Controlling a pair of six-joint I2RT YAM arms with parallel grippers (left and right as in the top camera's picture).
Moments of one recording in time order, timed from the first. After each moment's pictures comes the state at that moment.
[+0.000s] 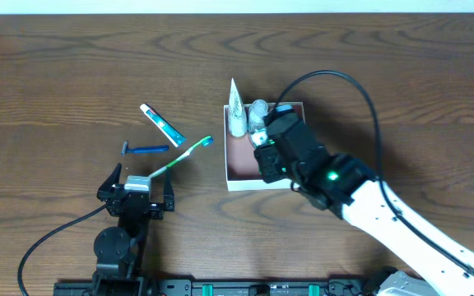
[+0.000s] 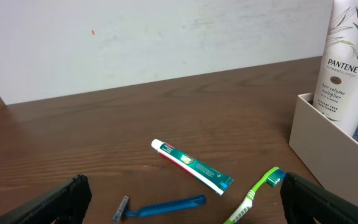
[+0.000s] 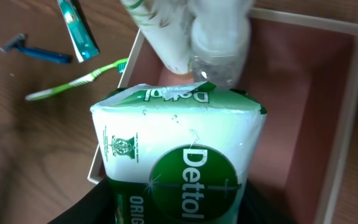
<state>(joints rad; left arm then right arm) -0.09 0.02 0.02 -0.12 -0.02 0.12 0.76 1.39 1.05 -0.58 0.11 0.46</state>
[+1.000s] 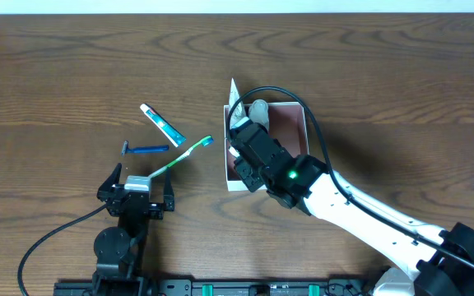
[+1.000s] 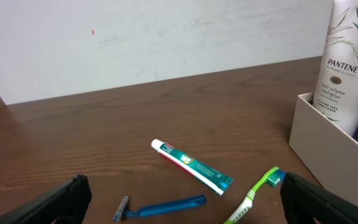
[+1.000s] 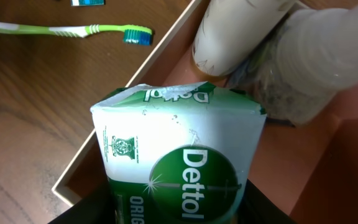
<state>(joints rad) -0.09 0.02 0.02 -0.12 -0.02 0.12 0.84 1.56 1.05 -0.48 0.17 0.16</state>
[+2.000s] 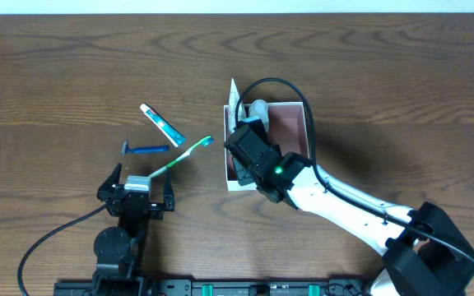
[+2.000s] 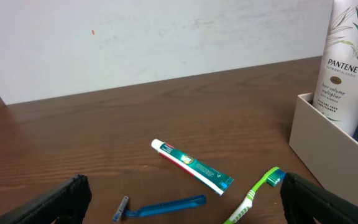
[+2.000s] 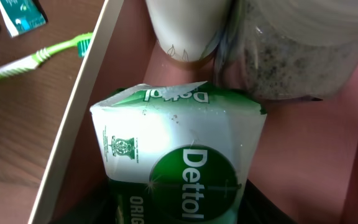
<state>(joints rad) -0.09 0.02 0.02 -0.12 -0.02 0.12 0.84 1.68 1.05 -0.42 0.23 0.51</state>
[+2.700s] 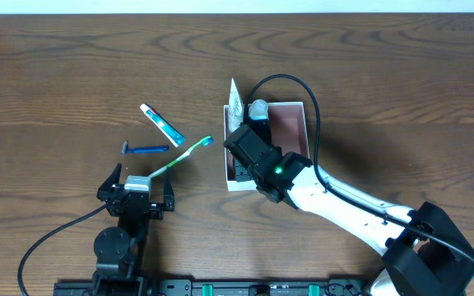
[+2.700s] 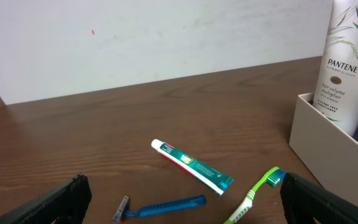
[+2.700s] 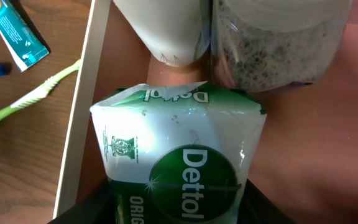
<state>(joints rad) -0.09 0.02 0.02 -0.12 -0.02 0.12 0.84 1.68 1.05 -0.40 0.22 0.69</state>
